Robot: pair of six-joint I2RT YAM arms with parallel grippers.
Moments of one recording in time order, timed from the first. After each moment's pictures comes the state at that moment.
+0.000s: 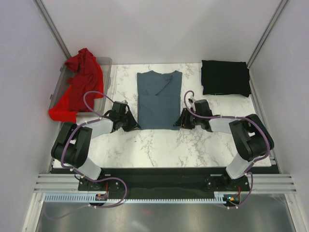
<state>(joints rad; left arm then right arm) -0.34 1.58 0.70 -0.04 0.23 -0.72 0.36 1.69 0.71 0.16 -0.41 0.60</state>
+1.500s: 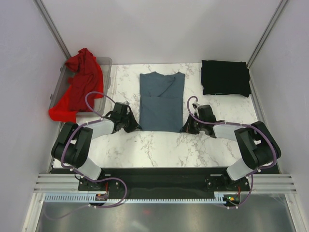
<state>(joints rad) -0.36 1.58 0.69 -0.02 0.24 -0.73 0.36 1.57 0.60 0.14 -0.37 0.58</state>
